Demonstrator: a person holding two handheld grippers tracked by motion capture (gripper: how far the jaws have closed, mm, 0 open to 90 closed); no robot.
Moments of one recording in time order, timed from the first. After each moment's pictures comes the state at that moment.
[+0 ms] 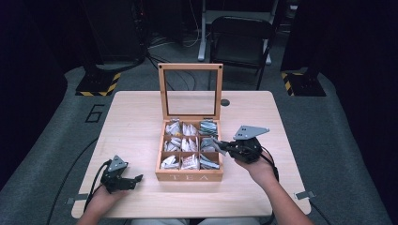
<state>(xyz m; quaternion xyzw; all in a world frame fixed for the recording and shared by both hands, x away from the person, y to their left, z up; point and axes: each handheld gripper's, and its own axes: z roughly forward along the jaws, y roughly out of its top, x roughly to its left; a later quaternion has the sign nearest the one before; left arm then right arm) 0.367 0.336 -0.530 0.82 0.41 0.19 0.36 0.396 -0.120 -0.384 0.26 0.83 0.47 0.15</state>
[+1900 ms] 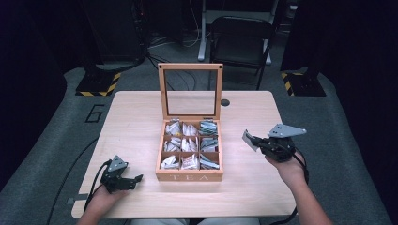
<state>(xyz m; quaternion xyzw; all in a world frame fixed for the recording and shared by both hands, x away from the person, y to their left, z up) 0.367 0.336 -0.530 0.82 0.41 0.19 0.36 0.392 -0.206 -0.381 0.34 0.80 0.44 0.21</state>
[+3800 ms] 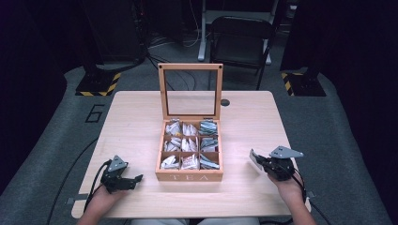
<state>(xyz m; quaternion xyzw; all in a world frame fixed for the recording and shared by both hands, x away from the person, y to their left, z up) 0.367 0.336 -0.530 0.82 0.41 0.19 0.36 0.375 -0.230 -0.466 0.39 0.80 0.41 0.22</state>
